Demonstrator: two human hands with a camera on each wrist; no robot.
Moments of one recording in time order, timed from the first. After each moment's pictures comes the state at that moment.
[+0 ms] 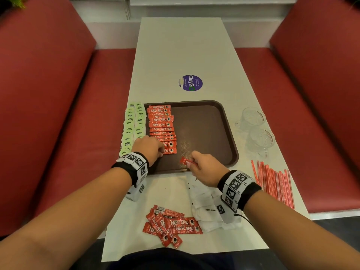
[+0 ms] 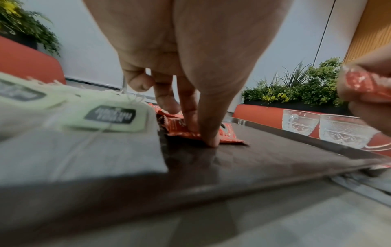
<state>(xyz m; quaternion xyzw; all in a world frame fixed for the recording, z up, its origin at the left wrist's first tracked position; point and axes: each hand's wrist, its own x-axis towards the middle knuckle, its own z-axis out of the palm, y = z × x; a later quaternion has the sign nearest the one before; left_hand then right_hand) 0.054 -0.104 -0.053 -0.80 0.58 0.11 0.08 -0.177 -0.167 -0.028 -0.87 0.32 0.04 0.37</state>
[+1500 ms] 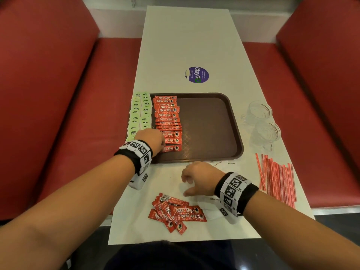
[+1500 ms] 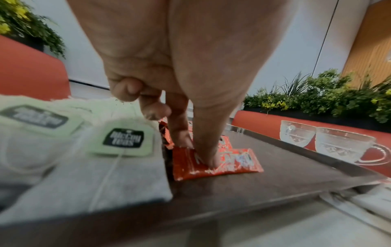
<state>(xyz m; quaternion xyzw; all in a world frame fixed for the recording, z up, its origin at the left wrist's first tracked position) 0.054 -0.095 -0.039 -0.81 0.54 0.19 0.13 -0.170 -0.121 -0.024 -0.92 0.18 0.23 0.25</state>
